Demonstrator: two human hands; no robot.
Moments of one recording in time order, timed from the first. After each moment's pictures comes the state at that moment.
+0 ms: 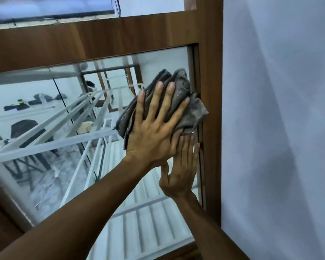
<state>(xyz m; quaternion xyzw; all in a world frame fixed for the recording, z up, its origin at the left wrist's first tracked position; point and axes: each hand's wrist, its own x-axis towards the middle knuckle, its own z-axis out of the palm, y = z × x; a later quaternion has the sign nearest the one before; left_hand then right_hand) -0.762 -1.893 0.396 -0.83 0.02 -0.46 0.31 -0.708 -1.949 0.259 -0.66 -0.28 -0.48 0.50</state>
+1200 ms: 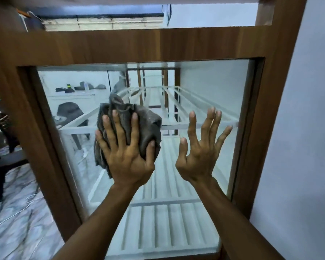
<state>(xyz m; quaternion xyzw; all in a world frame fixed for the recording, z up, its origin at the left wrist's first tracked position) -0.856 -1.808 0.339 -0.73 -0.21 -0.63 0.15 -0.731 -1.930 0.344 -0.67 -0.36 -0.50 0.43</state>
